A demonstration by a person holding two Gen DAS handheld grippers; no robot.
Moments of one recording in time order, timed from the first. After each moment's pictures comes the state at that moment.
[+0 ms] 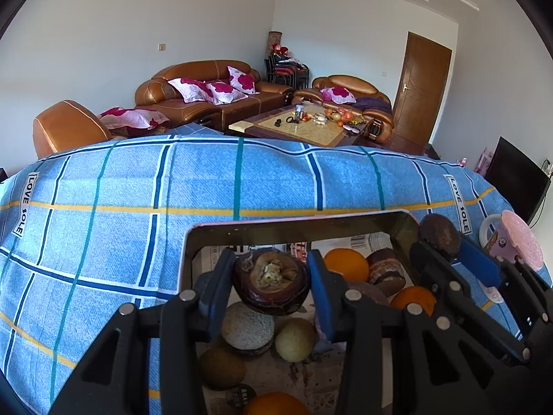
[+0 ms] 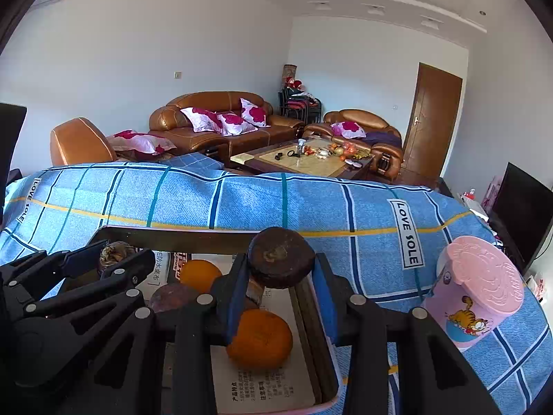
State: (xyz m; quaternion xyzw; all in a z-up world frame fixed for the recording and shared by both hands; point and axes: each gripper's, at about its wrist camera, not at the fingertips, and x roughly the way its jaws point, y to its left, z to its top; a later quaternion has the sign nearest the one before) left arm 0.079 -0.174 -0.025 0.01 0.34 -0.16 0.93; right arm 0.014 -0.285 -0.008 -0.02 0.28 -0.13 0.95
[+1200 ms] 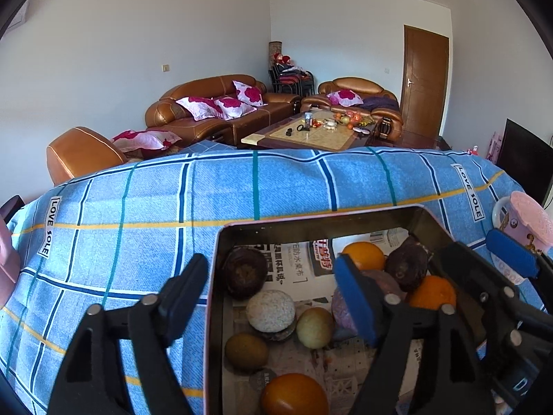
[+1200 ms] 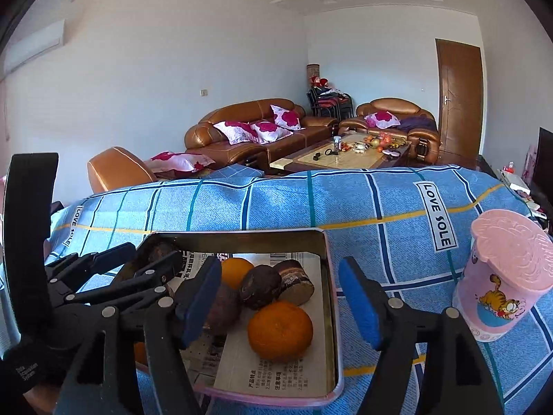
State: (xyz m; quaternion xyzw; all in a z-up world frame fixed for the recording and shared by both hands) left arm 0.063 -0.169 -0.017 0.05 0.30 -0.13 0.94; right arm -0.016 -0.309 -0.005 0.07 0.25 -0.05 0.96
